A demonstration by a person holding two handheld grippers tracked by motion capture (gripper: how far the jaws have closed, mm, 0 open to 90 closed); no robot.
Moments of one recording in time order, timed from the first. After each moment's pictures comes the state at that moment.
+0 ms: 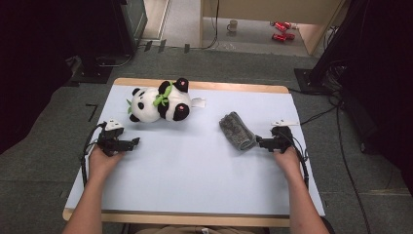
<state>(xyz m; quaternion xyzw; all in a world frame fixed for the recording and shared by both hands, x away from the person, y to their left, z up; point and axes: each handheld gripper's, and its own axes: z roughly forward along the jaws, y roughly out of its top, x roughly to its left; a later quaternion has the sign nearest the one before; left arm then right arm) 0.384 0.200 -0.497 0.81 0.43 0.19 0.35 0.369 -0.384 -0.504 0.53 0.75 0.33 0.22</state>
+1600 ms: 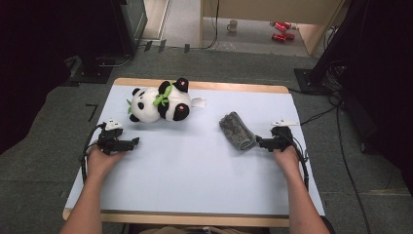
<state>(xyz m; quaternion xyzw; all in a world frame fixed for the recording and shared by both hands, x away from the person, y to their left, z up) 0.381 0.198 -0.494 0.80 0.46 0.19 0.34 0.368 -0.384 -0.504 0.53 0.75 0.33 0.22</state>
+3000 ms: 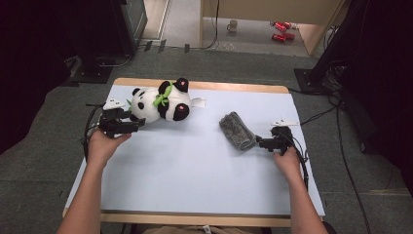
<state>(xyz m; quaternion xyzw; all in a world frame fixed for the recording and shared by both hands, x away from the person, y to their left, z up) 0.391 0.163 -0.408 0.78 0.44 0.17 0.40 0.369 -0.383 -0.504 0.53 0.75 0.33 0.22</state>
